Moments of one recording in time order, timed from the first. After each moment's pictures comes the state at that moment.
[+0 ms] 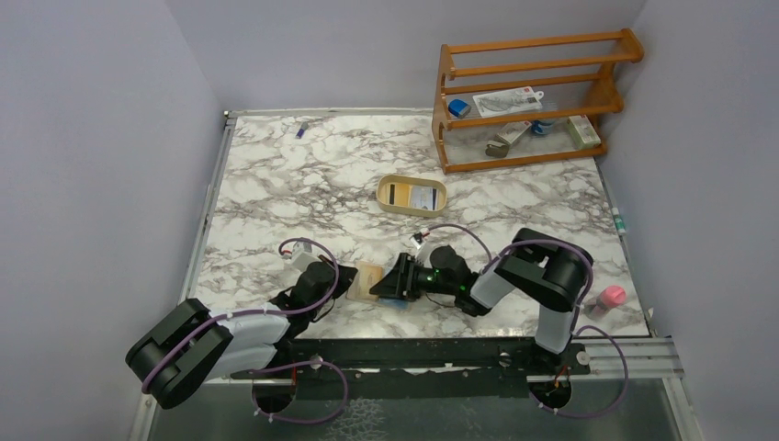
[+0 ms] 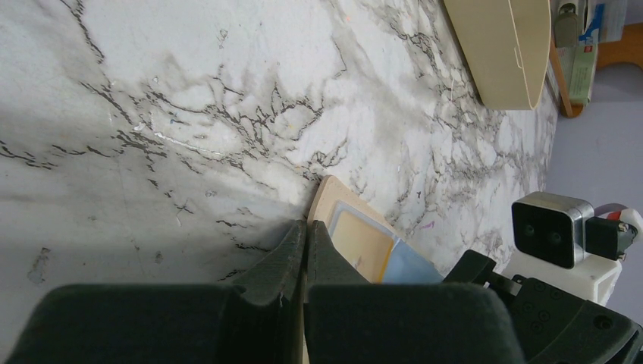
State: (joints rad) left arm -0.72 1.12 0.03 0.53 -0.32 -1.24; right arm 0.96 1.88 0.46 1.06 -0.34 1.15
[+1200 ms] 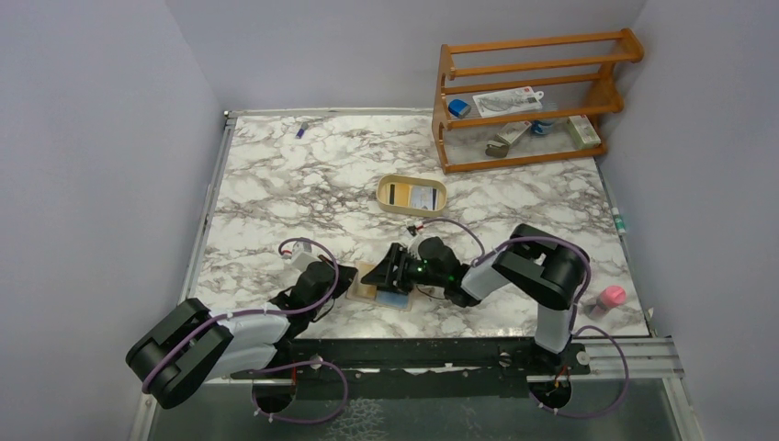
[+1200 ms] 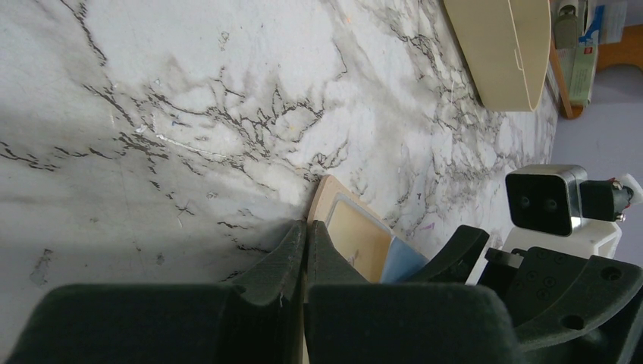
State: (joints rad) left arm -0.72 1.13 0.03 0.53 -0.32 -1.23; right arm 0.94 1.87 0.58 0.86 -0.28 1.21
